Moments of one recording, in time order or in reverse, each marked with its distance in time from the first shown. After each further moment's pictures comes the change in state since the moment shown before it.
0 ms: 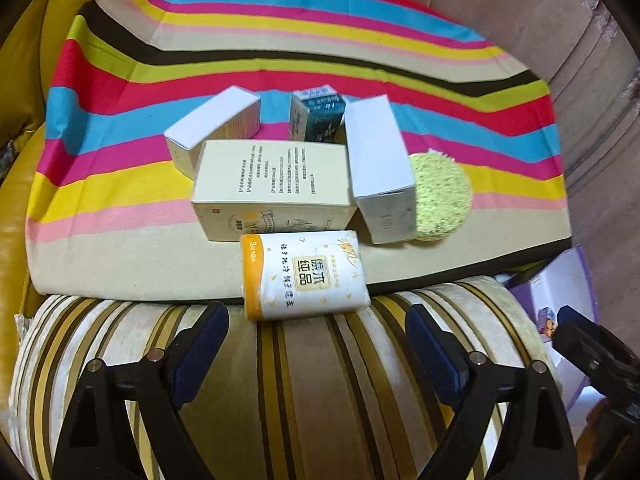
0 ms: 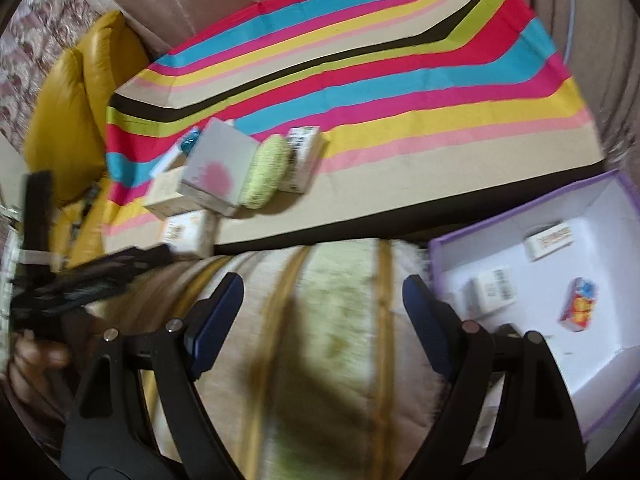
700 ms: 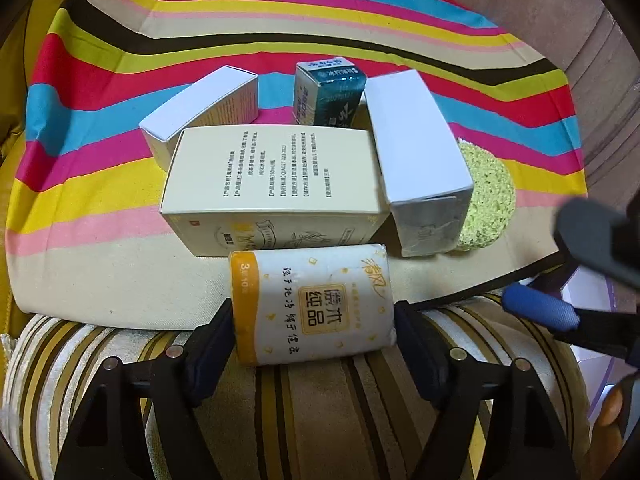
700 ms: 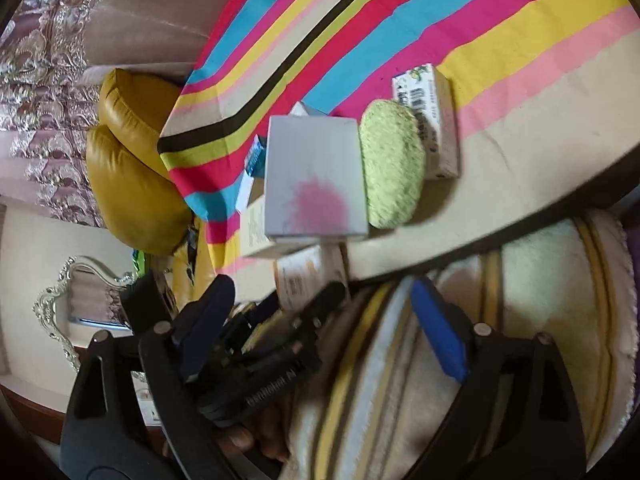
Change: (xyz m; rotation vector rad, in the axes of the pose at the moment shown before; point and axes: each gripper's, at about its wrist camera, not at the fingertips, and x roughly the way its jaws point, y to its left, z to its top) left arm 0.033 0.012 0.007 0.009 0.011 0.019; right arm 0.095 0.028 0.047 0.346 0.208 0.443
